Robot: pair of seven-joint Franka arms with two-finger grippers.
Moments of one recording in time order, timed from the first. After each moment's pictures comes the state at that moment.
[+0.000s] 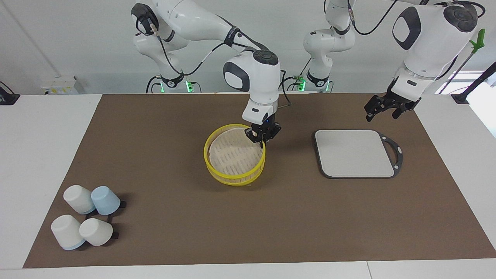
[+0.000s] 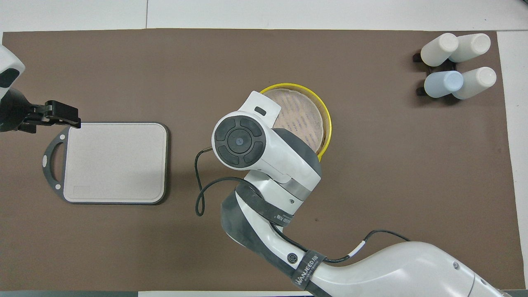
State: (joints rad) left arm 0.05 0.03 -0.10 -1.64 -0.01 1.65 -0.07; right arm 0.30 0.47 0.48 -1.50 -0.36 2.07 0.66
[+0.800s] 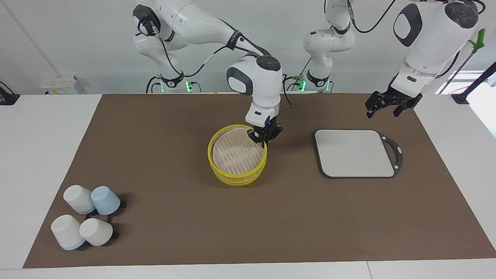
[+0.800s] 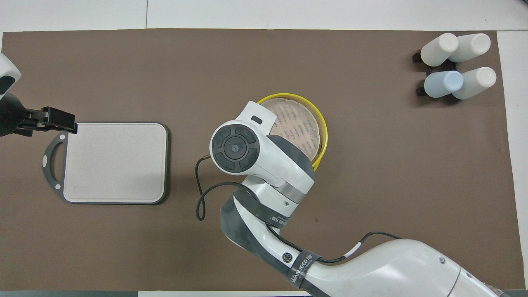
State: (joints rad) left arm 0.05 0.00 -0.09 -1.66 -0.01 1.64 -0.02; right arm 0.31 0.49 0.49 -1.55 -0.36 2.09 0.67
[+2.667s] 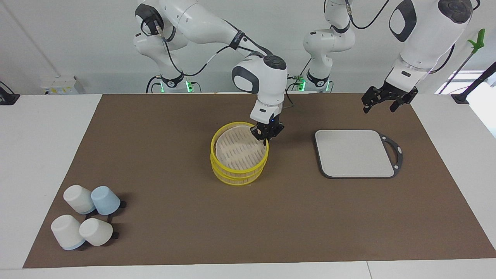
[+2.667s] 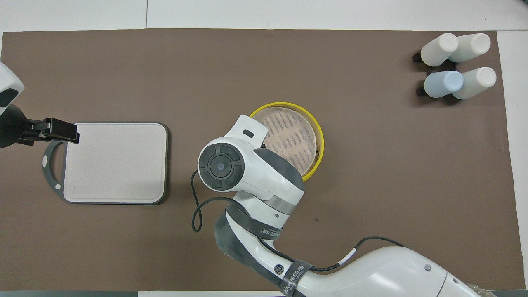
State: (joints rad) left arm 0.04 -0.05 -0.10 -1.72 -0.01 1.64 -0.01; right arm 0.35 0.48 0.48 -1.59 -0.40 2.09 0.72
